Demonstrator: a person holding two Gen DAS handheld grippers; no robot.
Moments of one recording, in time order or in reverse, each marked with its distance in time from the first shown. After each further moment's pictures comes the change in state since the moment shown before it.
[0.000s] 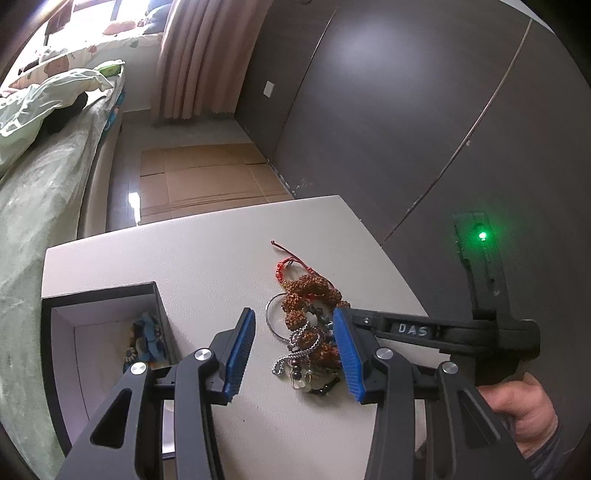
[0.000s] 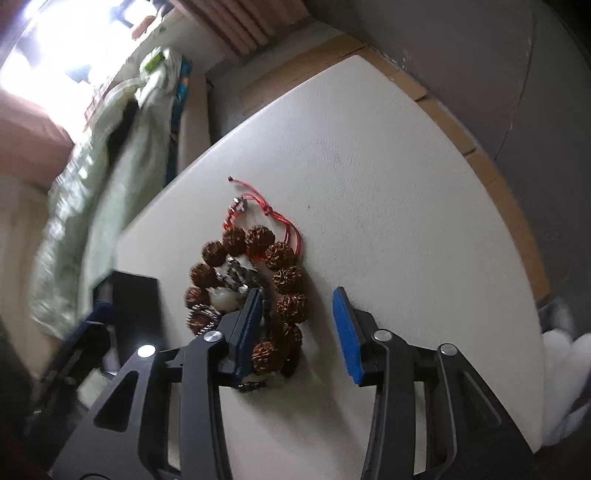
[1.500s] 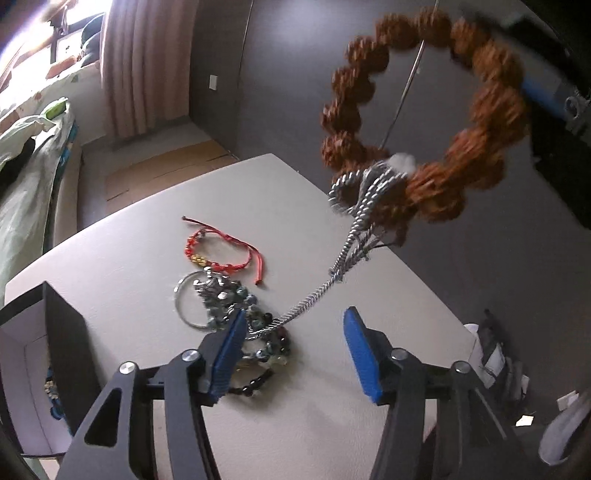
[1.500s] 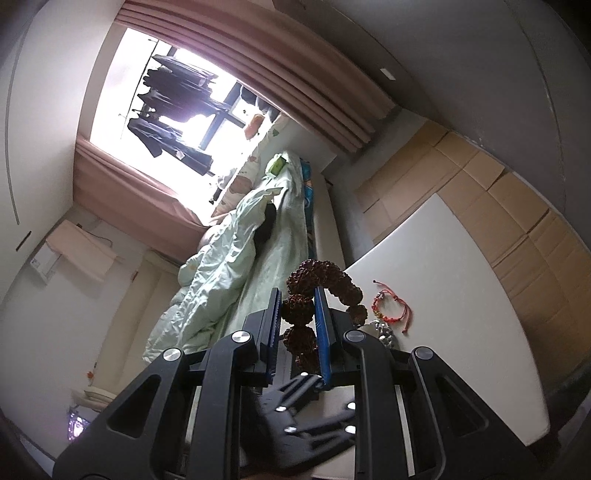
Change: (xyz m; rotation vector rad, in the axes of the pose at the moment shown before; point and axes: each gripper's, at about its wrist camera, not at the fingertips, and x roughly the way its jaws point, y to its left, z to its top) left arm 0.062 -0.077 -0.039 0.235 0.062 0.002; right arm -0.180 -0.033 -0.015 0.052 -0.390 0.549
